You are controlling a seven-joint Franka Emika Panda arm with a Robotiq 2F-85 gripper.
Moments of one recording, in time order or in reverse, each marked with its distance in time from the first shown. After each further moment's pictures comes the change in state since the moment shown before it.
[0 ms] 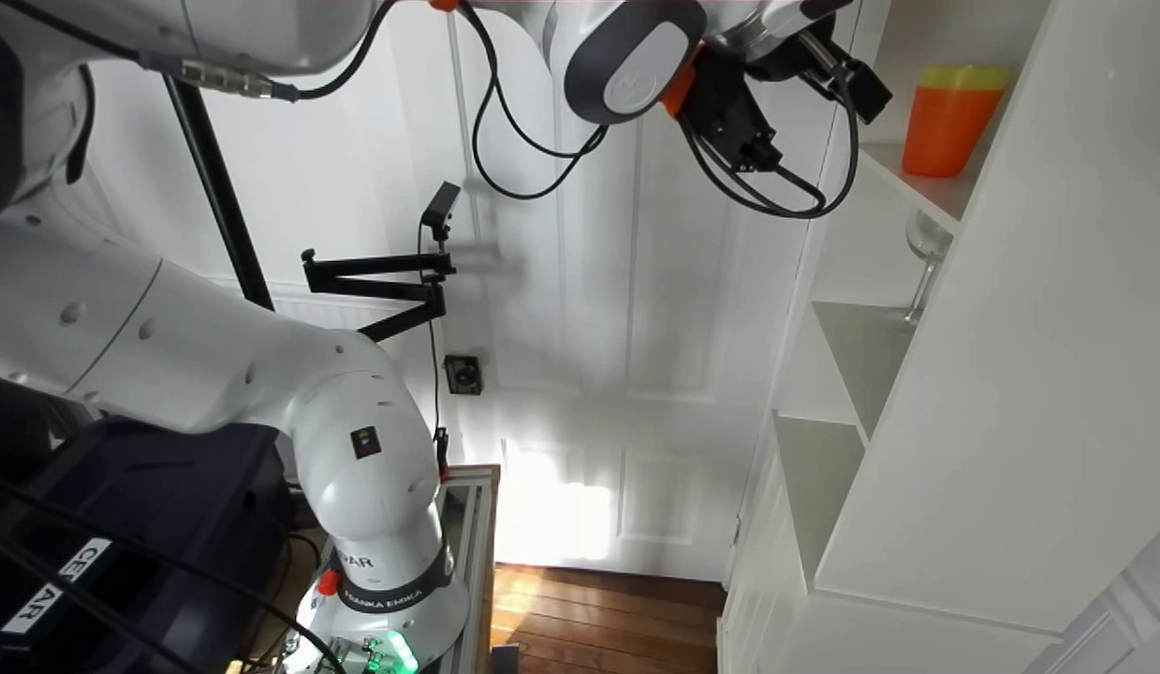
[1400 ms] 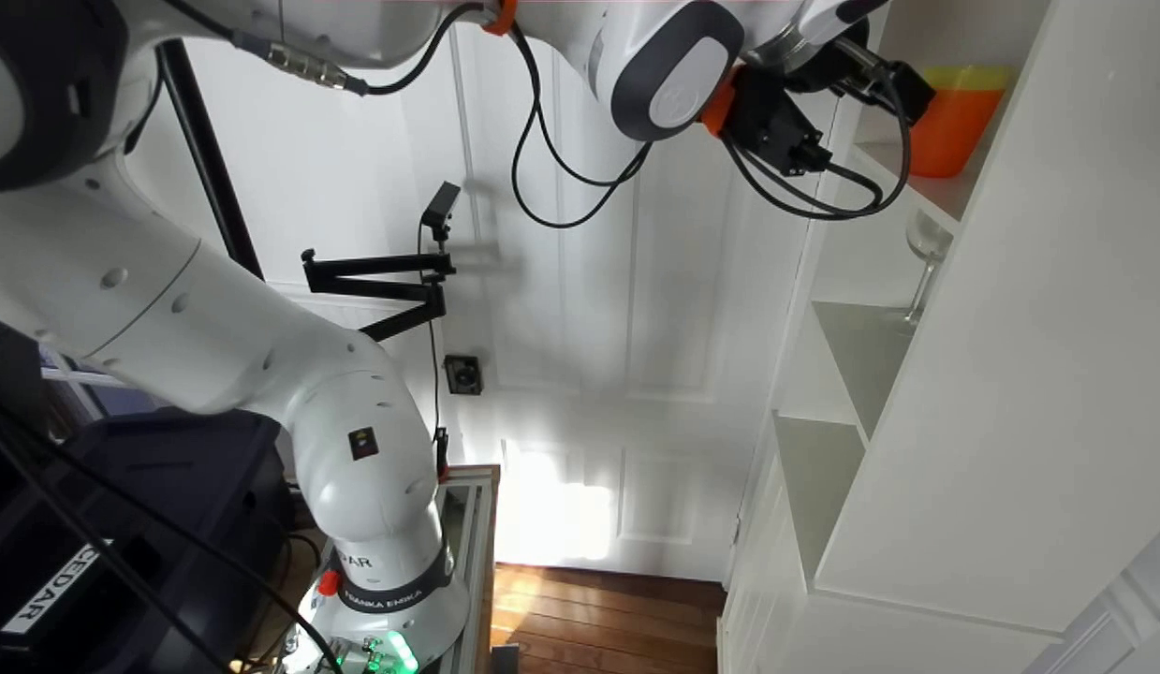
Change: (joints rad) arm -0.023 0.139 0.013 0.052 -0.094 0.122 -0.033
